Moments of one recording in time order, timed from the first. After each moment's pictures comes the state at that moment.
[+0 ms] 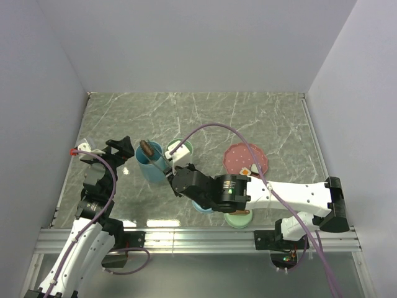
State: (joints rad) left arm -0.22 0.47 0.40 0.08 -0.36 -0.58; right arm 1.42 1.43 1.34 -0.49 0.64 0.40
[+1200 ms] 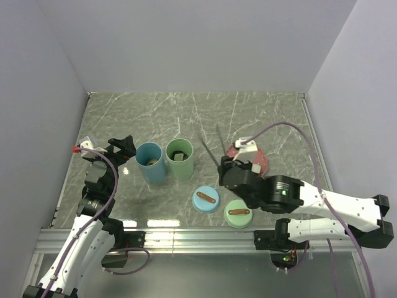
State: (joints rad) left arm -0.22 0.51 0.40 0.11 -0.34 -0.58; right arm 1.31 1.04 1.08 -0.72 0.86 0.70
